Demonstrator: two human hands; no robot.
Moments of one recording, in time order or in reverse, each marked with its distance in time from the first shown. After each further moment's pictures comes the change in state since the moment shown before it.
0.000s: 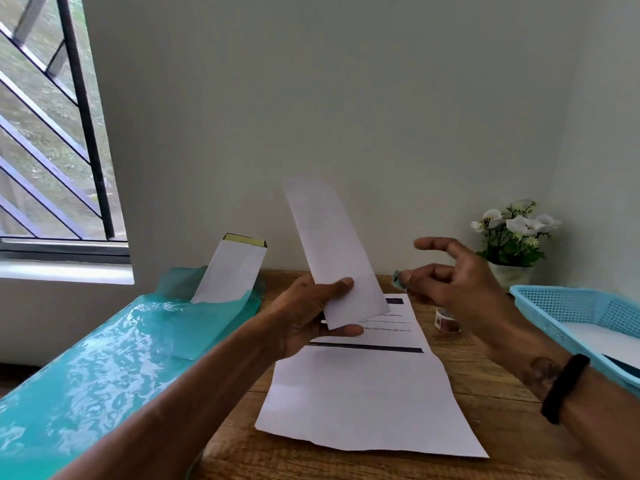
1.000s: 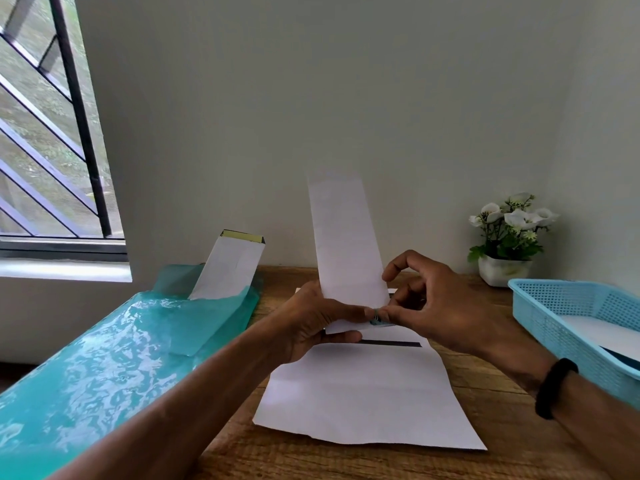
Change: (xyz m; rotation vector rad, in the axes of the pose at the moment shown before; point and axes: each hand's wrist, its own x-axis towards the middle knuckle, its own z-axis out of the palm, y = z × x) left_hand -0.001 -0.013 0.005 0.197 -0.094 0.074; right_hand -0.008 0.008 0.007 -0.470 -0.251 -0.246
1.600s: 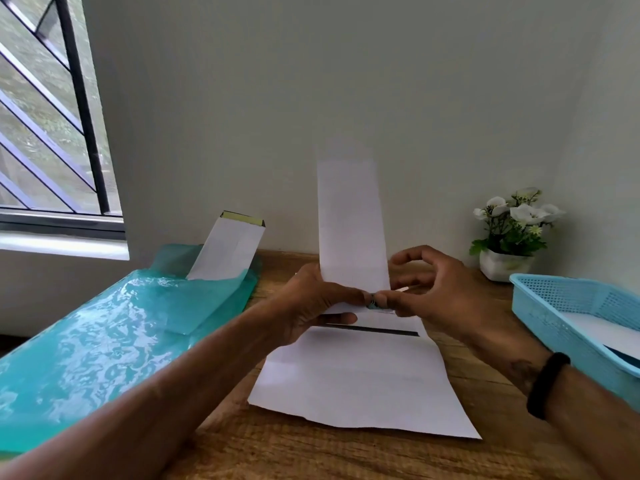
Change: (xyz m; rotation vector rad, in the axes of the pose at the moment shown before) left_hand 0.003 0.000 -0.002 0.091 0.016 0.043; right_hand 0.005 0.010 0.008 0.207 0.090 0.209
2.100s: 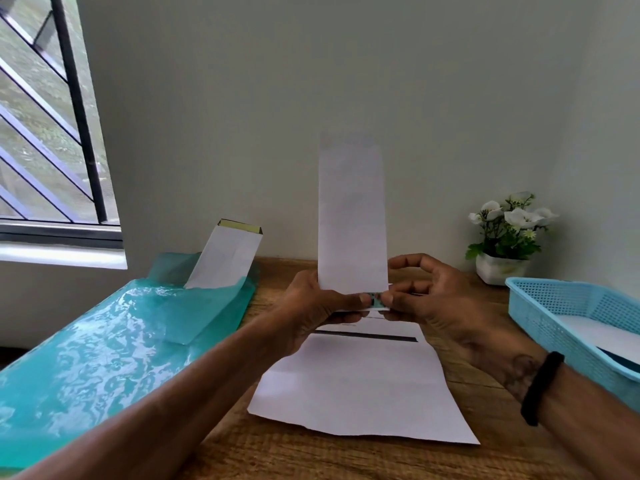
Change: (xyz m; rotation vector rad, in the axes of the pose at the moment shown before) left_hand 0.000 -0.006 0.002 -0.069 0.035 0.072; right_hand 0.008 0.015 0.001 0.495 -0.072 0.101
